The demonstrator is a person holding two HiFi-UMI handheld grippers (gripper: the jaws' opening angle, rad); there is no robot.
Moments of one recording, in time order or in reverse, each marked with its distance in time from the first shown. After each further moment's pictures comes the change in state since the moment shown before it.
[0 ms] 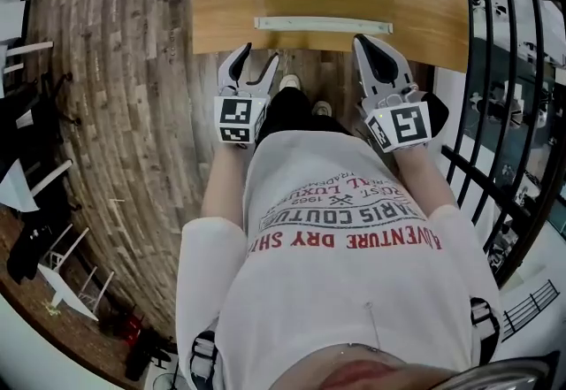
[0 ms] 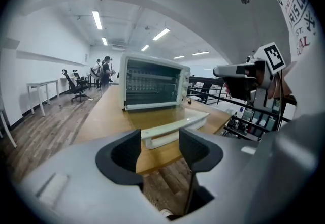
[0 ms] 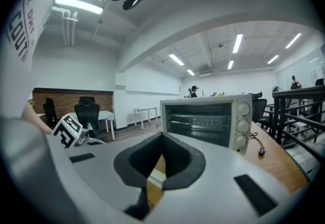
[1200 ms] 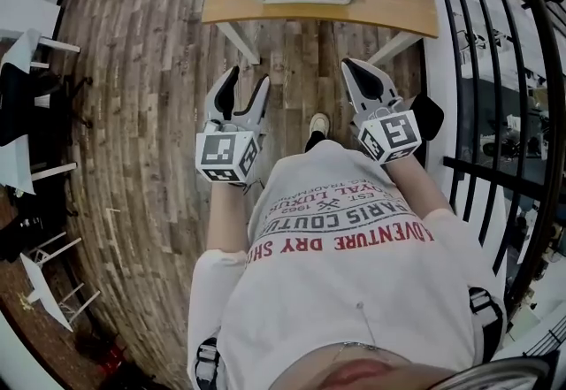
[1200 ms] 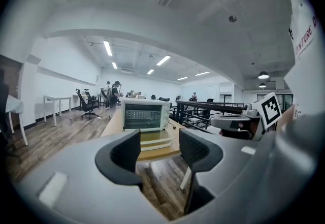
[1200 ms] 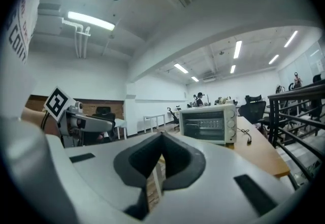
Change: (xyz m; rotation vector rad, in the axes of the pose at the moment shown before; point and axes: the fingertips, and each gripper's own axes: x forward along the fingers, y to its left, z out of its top) left arm -0.250 -0.171 0.044 -0.005 -0.257 0.093; right arm -0.232 0.119 -0.005 0.020 -0.100 0.060
